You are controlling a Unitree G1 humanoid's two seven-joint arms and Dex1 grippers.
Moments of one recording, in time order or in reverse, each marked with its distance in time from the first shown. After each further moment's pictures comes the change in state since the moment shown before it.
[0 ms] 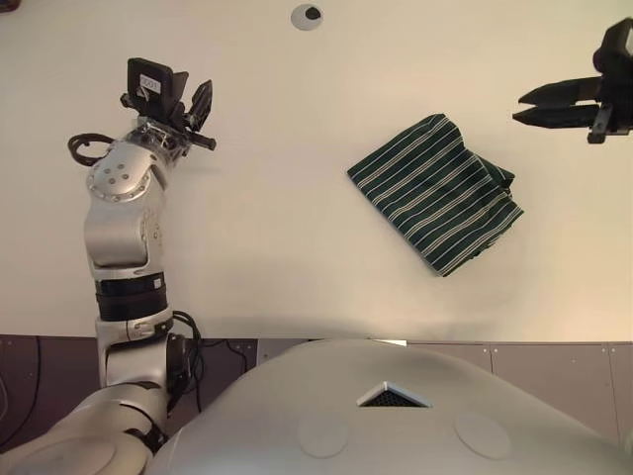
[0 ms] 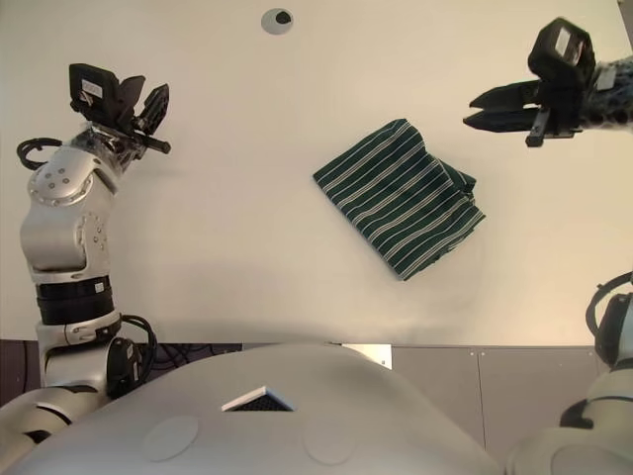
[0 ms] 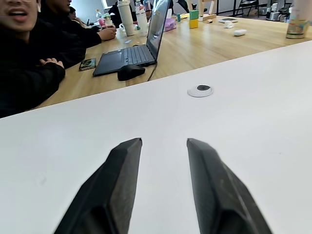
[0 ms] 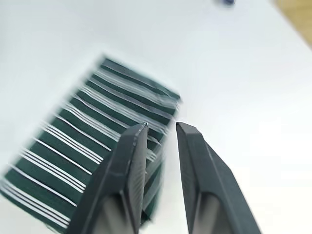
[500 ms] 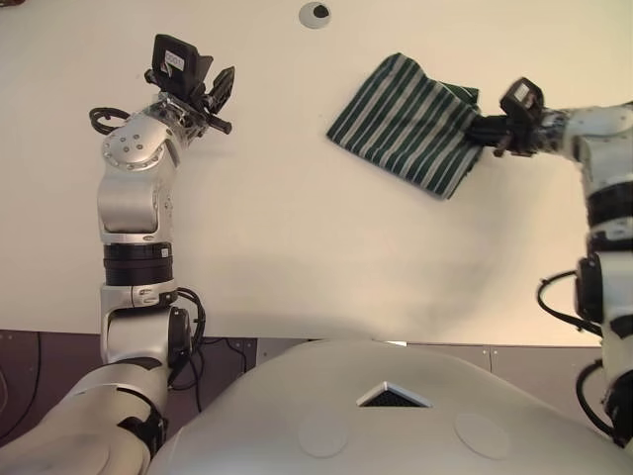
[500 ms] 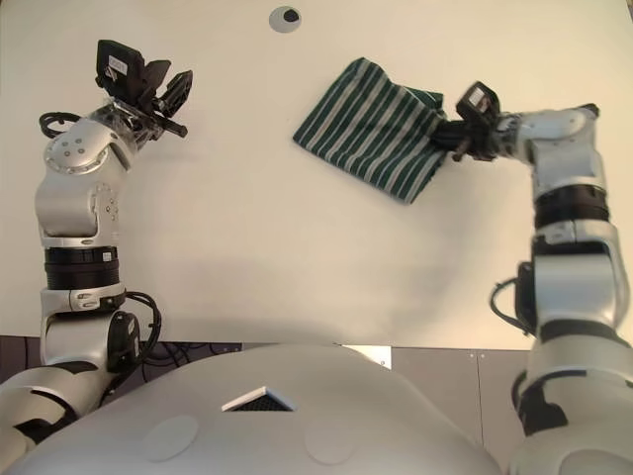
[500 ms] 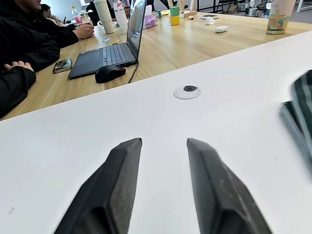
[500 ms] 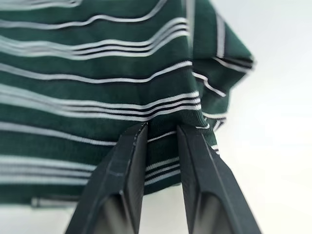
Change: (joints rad) left arm -0.157 0.000 -0.063 0.229 0.030 -0.075 -0.077; right arm -0.018 0.239 0.146 0.703 -0.300 -0.525 -0.229
